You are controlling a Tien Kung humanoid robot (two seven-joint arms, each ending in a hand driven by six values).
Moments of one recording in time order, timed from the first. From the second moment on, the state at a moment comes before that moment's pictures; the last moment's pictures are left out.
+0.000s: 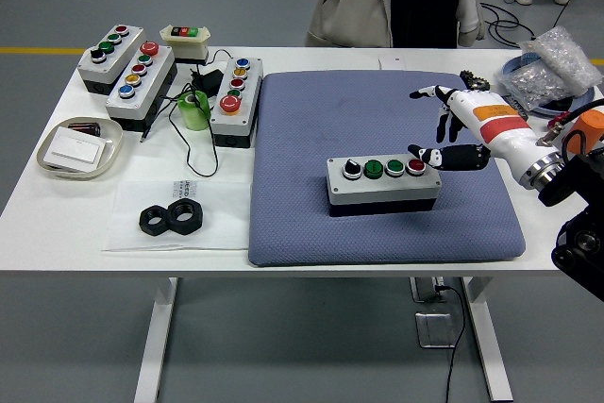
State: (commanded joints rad) left arm -0.12 0.12 -0.58 -0.24 0.57 0.27 0.24; right arm 0.64 -0.57 0.66 1.42 -1.71 -0.30 -0.06
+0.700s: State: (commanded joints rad) left arm -0.12 0.12 -0.59 -0.25 0.59 0.27 0.25; right arm 0.63 -0.57 0.61 1.39 -1.72 -0.18 -0.10
